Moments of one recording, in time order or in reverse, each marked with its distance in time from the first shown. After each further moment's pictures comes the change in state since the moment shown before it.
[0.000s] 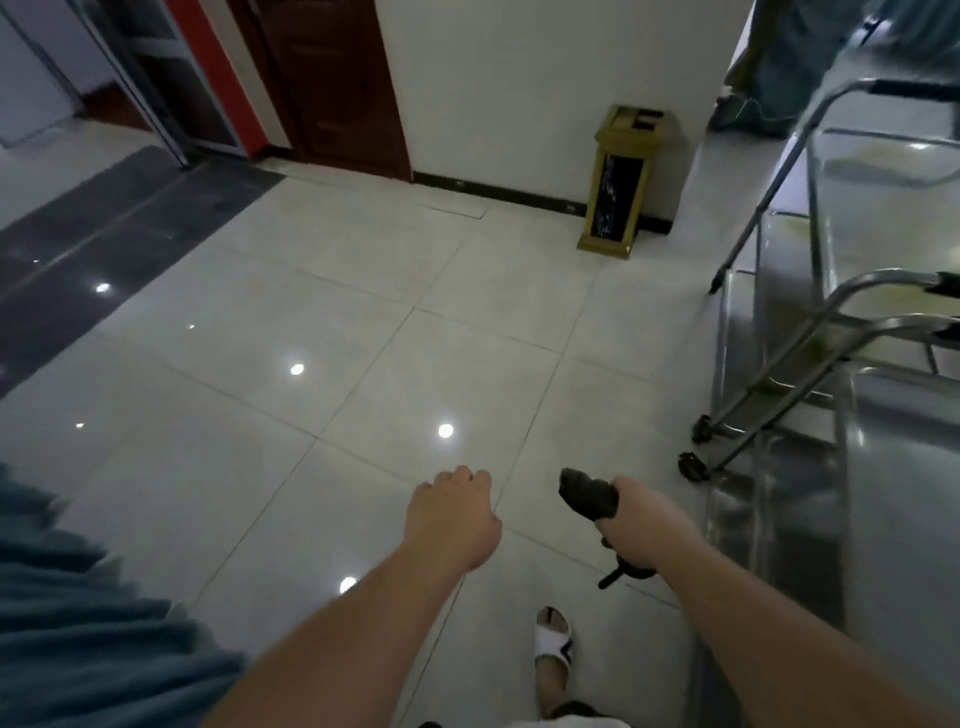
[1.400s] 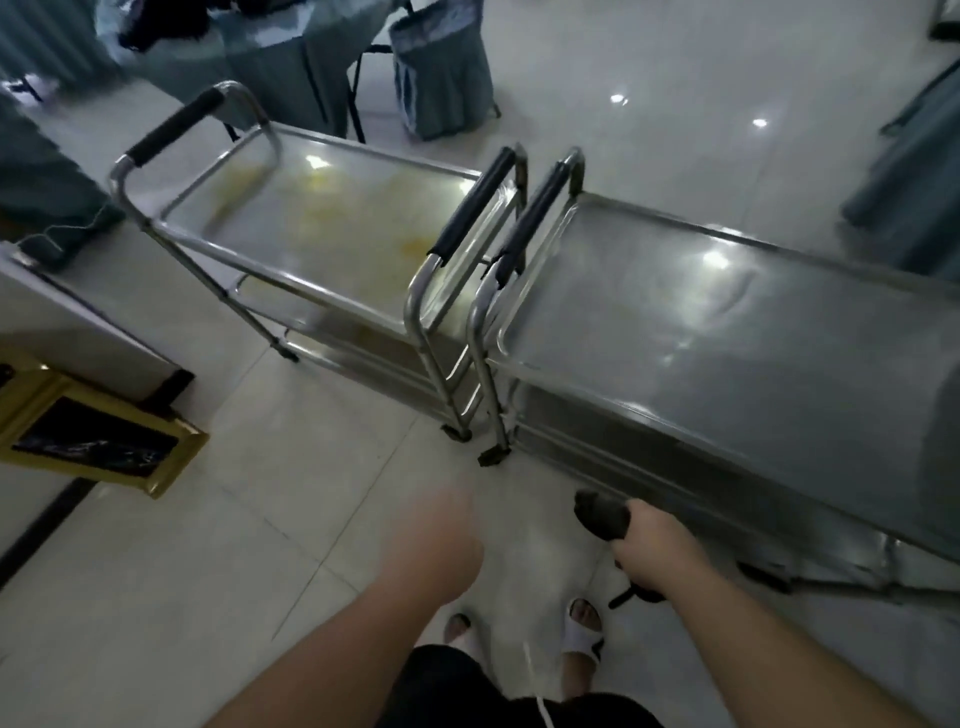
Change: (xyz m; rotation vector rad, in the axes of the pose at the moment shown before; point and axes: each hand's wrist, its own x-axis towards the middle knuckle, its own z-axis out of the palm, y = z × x) left_hand 0.441 0.318 -0.135 0.647 -0.199 1.215; right_hand 0.155 0.115 -0.118 0.971 0.386 1.192
